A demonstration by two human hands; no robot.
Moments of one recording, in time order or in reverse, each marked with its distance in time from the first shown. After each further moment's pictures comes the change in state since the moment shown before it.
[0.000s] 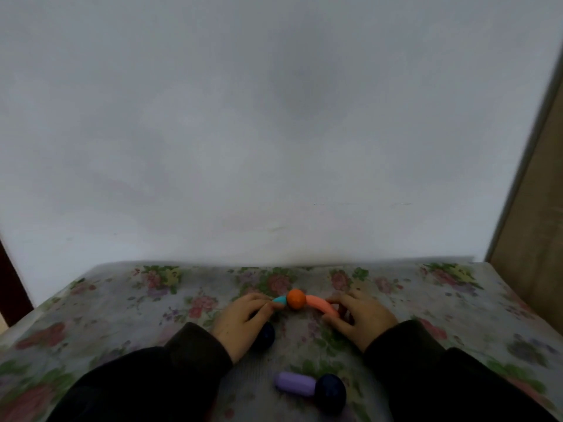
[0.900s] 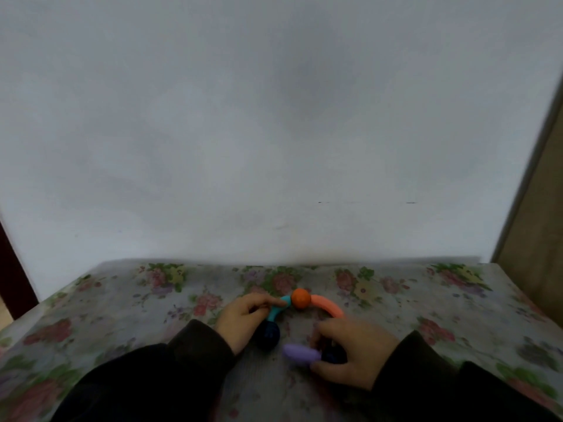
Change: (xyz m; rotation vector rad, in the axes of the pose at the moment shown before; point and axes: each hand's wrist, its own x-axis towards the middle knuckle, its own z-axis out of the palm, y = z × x) left_hand -0.003 0.006 -0.004 -0.302 -0.018 -0.197; right_hand -0.028 -0.043 -0.030 0.065 -0.350 -0.312
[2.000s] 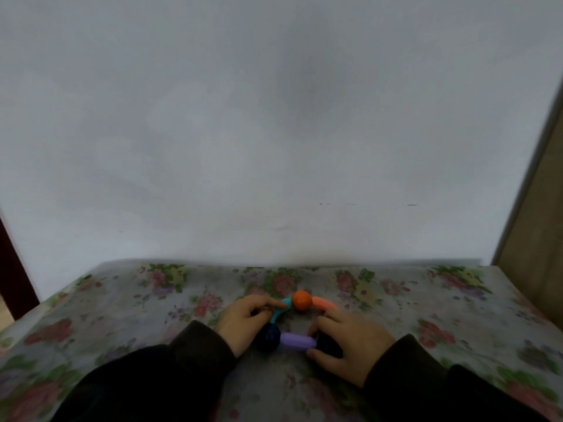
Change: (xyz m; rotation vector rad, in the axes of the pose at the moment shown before) left_hand -0.001 -0.001 0.000 0.047 -0.003 0.006; right_hand 0.008 0.011 0.018 -0.115 0.165 0.017
